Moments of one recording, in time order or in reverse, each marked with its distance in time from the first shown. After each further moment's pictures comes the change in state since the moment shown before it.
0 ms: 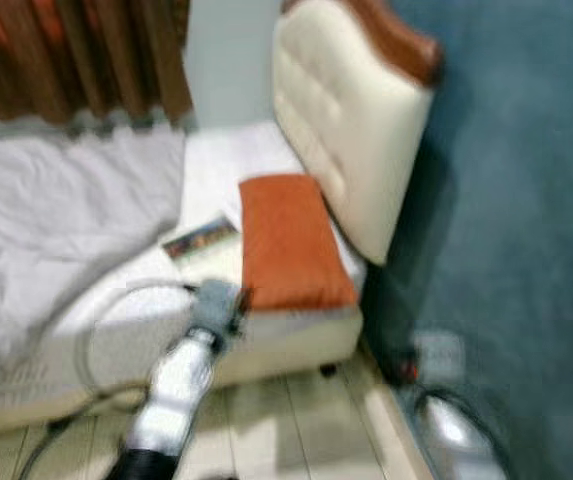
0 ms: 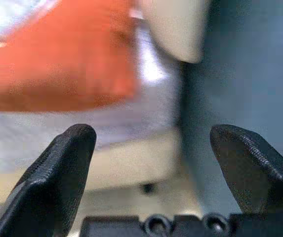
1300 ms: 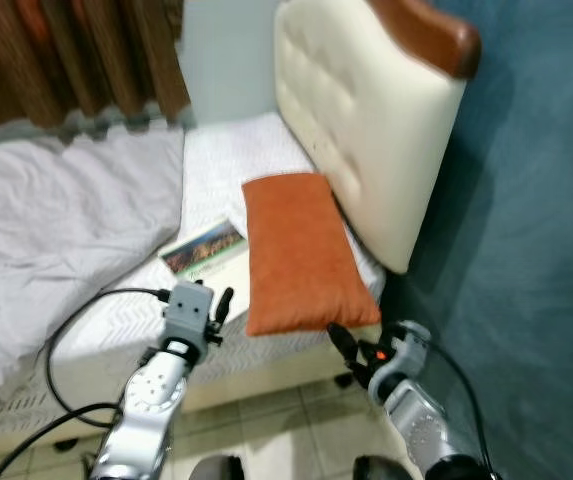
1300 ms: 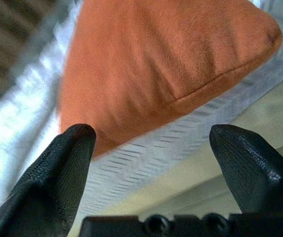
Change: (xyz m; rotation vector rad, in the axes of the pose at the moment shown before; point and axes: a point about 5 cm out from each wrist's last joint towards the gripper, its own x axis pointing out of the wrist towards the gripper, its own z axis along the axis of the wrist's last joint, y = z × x) left arm -0.028 0.017 0.011 0.044 -0.036 -0.009; right arm 0.026 0.029 0.005 0.488 0.135 0.154
